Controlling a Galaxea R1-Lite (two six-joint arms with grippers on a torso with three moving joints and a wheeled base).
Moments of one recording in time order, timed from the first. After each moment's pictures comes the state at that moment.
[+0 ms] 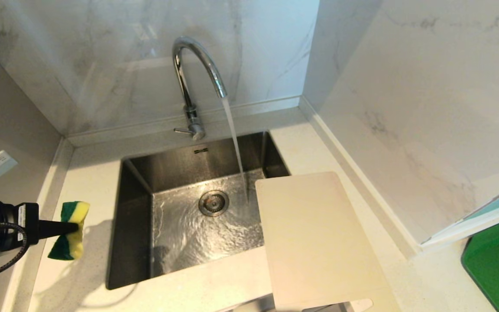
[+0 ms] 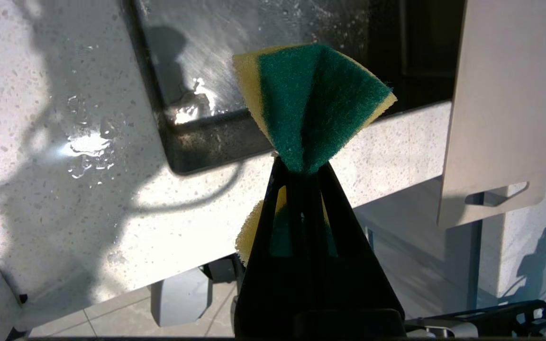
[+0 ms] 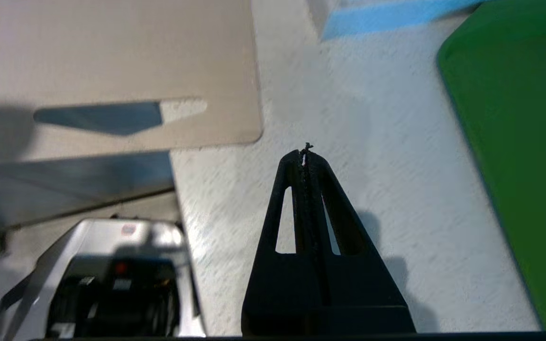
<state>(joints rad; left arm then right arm) -0.17 1.24 -0.86 0.28 -0.17 -0.37 -0.06 0.28 0.00 0.01 0.03 -0.09</state>
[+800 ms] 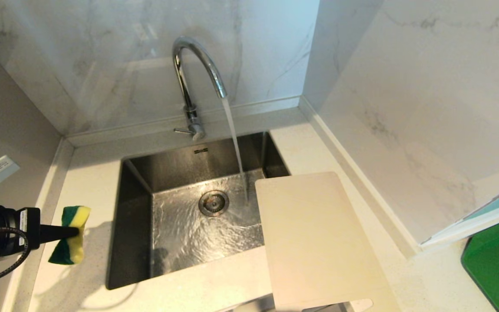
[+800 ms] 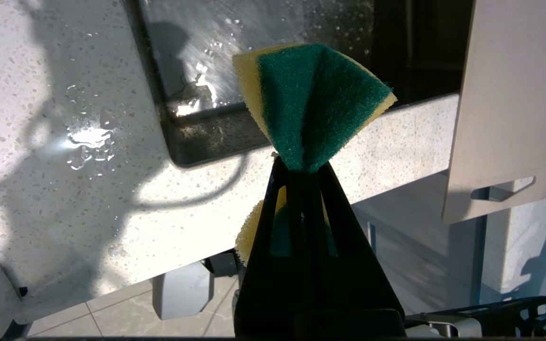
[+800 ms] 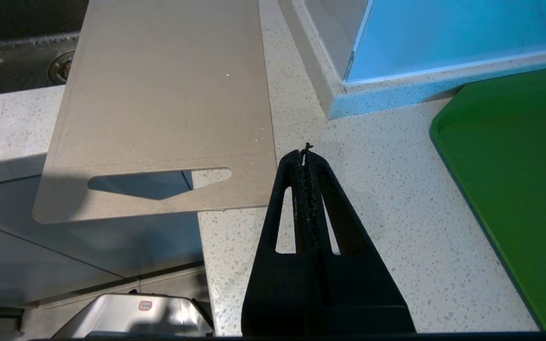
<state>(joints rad) -0.17 1.24 -0.84 0.28 -0.17 -0.37 0.00 0.01 0.00 0.01 0.01 -0.04</state>
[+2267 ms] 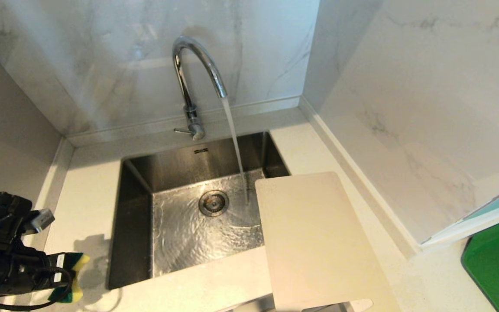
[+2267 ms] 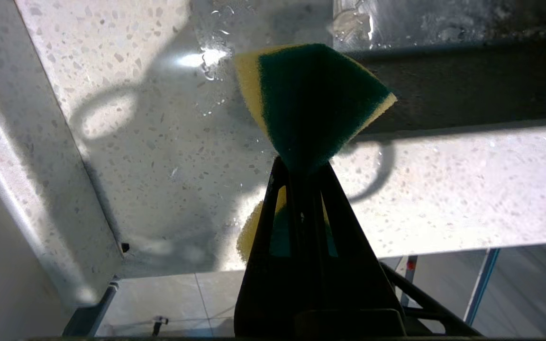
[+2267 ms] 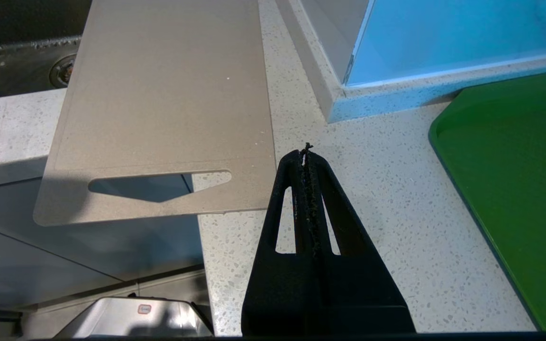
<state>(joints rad) -0.08 1.49 -0.62 0.09 0.05 -0.28 0.00 0.00 0.00 0.01 0.01 -0.04</state>
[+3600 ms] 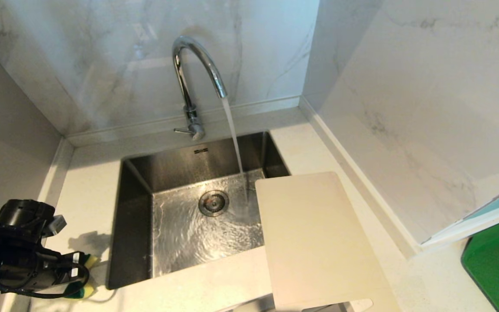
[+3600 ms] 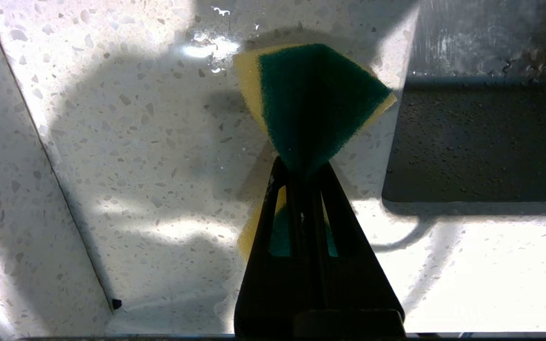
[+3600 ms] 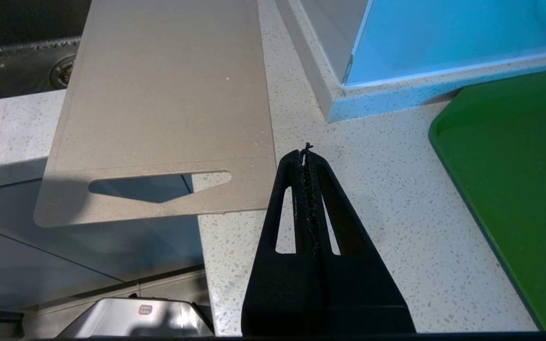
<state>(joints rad) -0.01 1.69 -0.60 -0.09 0.04 -0.30 0.00 0.00 0.00 0.01 0.01 -0.04</state>
